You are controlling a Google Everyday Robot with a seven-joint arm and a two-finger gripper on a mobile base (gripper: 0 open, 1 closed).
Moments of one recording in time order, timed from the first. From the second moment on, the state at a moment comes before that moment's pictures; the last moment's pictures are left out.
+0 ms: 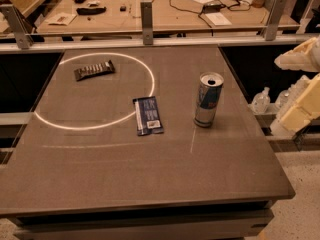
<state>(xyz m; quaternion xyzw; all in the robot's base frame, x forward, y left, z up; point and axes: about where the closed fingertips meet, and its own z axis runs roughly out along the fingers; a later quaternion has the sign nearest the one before) 0.425 -0.209 0.983 -0.53 0.80 0.12 0.25</state>
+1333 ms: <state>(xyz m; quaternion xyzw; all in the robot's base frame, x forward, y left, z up) 0.424 -0.217 0.980 -0.42 0.85 0.12 0.29</state>
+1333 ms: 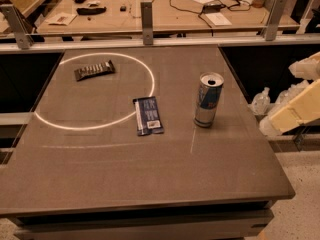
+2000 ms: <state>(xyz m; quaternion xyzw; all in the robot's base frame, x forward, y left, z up) 0.392 -0.181 0.957 -0.31 0.91 0.19 0.20</state>
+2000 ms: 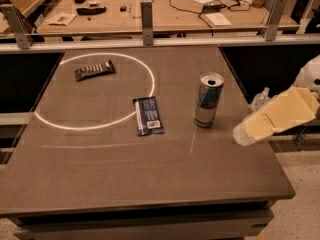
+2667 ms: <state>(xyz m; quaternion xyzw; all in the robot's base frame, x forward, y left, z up) 0.367 -0.136 0.953 -0.16 0.93 0.26 0.19</state>
